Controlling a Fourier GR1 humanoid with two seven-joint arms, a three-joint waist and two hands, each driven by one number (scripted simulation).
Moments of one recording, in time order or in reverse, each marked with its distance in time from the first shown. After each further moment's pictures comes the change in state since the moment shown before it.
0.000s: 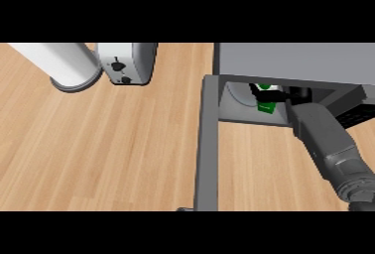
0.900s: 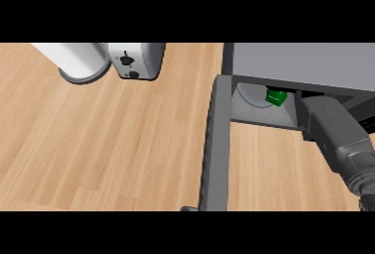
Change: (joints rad) left arm -0.099 0.042 -0.026 0.058 -0.031 -0.001 0.001; right arm -0.056 -0.055 -0.036 0.060 -0.025 -0.147 0.041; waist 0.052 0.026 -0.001
